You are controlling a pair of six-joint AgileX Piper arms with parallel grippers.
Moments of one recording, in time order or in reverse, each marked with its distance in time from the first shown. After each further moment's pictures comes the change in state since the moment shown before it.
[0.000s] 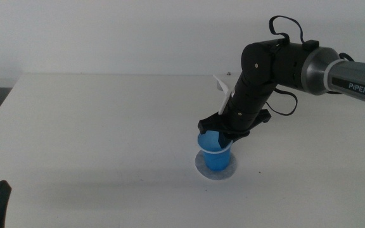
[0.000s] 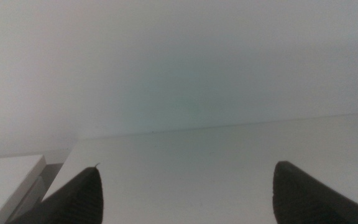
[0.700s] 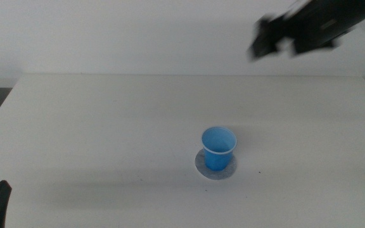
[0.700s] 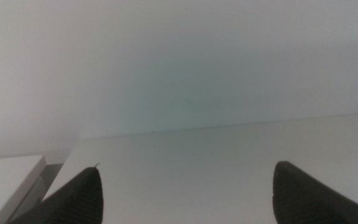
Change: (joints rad) left arm 0.000 0.000 0.000 0.000 0.000 0.000; right arm -0.135 -0.441 -0.018 -0.013 0.033 -0.059
